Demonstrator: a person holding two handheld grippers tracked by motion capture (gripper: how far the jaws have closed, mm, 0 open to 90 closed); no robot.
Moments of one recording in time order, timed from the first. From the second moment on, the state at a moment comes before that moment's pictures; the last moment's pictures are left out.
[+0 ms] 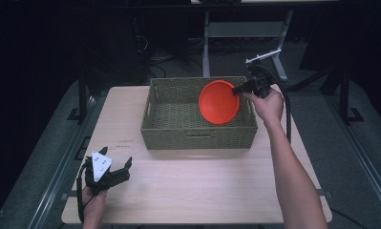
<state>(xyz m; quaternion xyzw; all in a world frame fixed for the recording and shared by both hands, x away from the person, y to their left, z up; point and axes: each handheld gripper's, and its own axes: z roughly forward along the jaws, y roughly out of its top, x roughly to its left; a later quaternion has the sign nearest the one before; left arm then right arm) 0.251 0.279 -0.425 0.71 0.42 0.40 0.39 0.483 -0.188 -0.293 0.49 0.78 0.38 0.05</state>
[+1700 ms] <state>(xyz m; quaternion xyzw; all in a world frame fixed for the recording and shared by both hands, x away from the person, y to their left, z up) 0.250 0.279 -0.424 0.71 0.42 0.40 0.39 0.498 -0.166 -0.343 0.51 0.79 0.33 0.02</state>
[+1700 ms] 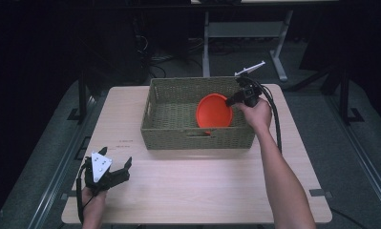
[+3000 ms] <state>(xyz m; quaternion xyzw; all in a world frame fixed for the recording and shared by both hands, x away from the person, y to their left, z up) 0.251 0.278 -0.424 0.71 0.43 0.40 0.40 0.500 -0.164 -0.354 0.51 0.81 0.28 0.00</state>
